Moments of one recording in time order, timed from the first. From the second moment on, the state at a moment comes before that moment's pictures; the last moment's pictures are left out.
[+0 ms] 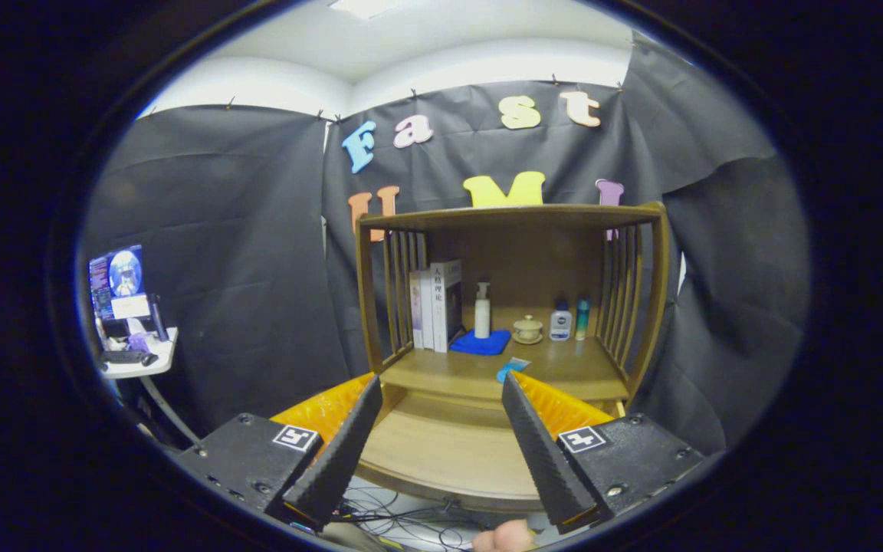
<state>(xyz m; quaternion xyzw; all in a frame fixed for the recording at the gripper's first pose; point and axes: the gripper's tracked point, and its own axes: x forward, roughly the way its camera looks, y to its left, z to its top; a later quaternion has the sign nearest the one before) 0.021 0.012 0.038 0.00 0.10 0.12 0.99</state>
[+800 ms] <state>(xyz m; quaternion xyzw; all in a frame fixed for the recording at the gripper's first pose) 0.005 0.007 -0.147 -0.01 0.09 0.07 0.99</state>
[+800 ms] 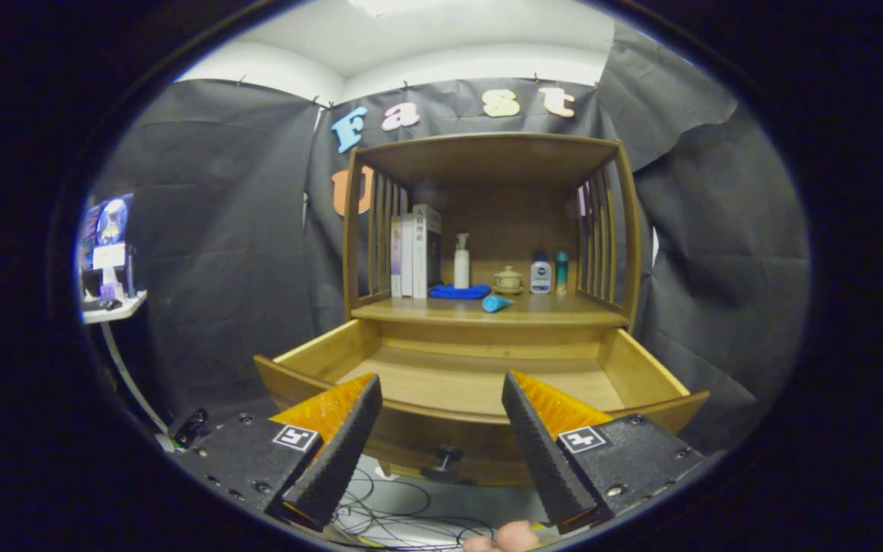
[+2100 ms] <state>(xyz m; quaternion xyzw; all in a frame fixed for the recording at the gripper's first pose) 0.031 0.002 -0.261 -0.02 0.14 -0.06 0.99</state>
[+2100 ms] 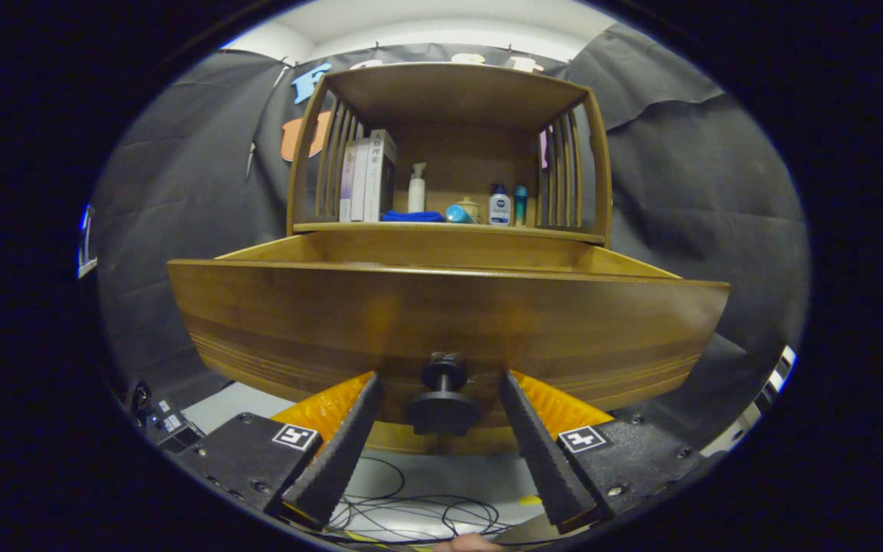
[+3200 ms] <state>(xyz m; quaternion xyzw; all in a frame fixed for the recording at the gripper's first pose) 0.076 0.000 -0.246 0.00 0.13 -0.05 0.99</state>
